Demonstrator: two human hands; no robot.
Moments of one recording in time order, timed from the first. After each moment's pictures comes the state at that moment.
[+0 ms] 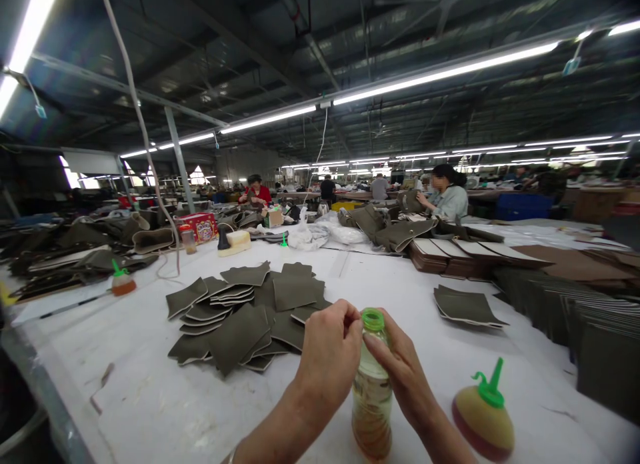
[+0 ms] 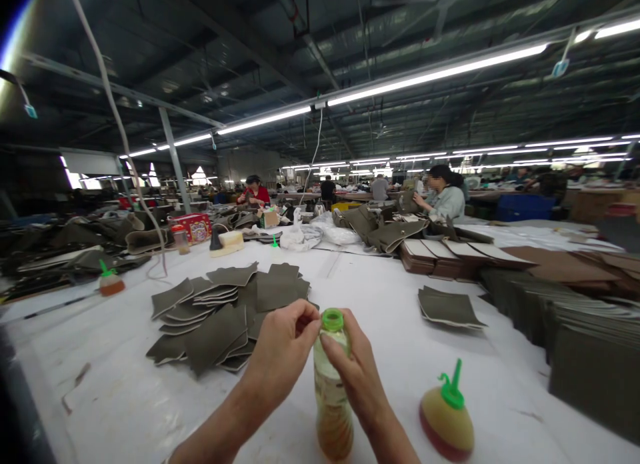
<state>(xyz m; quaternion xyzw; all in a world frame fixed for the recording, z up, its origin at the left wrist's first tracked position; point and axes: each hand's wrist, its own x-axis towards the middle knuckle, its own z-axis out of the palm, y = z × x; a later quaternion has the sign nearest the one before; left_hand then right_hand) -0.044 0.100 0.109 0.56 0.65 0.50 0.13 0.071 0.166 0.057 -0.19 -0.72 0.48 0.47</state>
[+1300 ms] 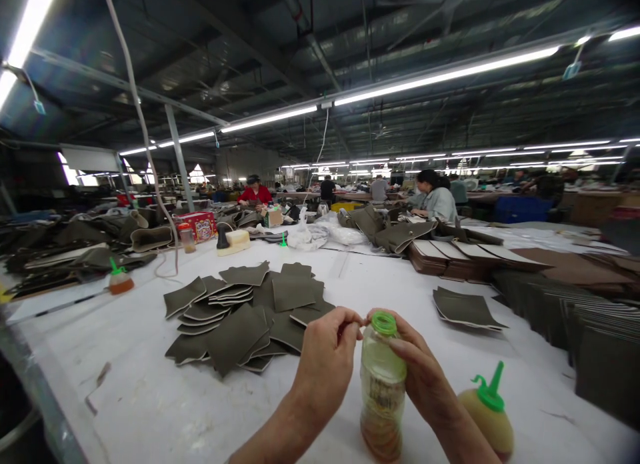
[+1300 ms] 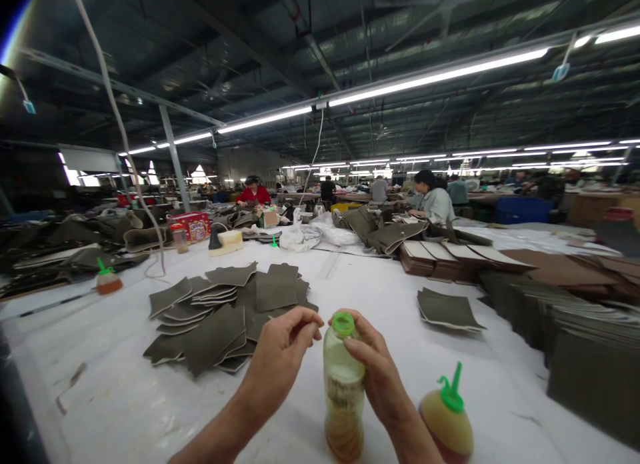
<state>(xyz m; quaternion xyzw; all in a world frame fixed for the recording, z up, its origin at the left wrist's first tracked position) -0.046 0.098 0.097 0.55 0.58 0.57 0.21 0.089 0.185 0.048 -0.15 -0.56 0.69 0.44</state>
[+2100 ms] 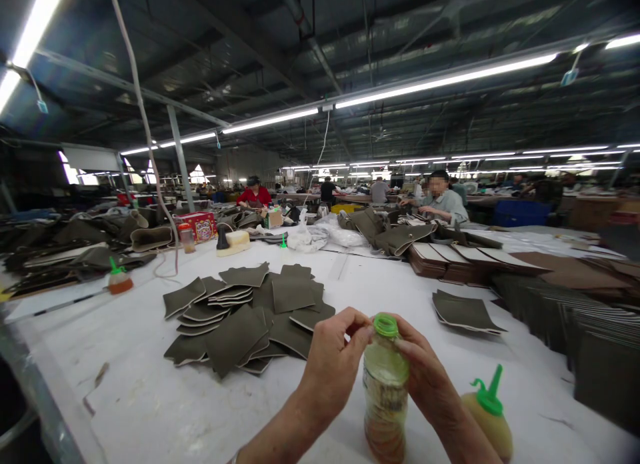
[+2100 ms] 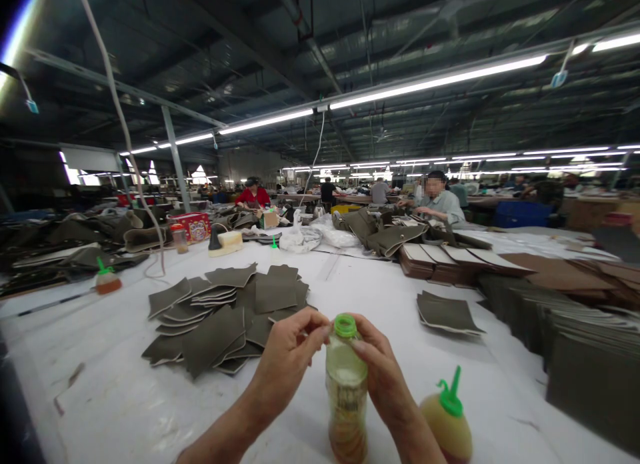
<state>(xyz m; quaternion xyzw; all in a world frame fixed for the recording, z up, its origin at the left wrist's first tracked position) -0.042 0.106 0.092 0.57 0.51 0.60 0.26 0.092 0.189 0.048 -0.12 -0.56 0.69 0.45</state>
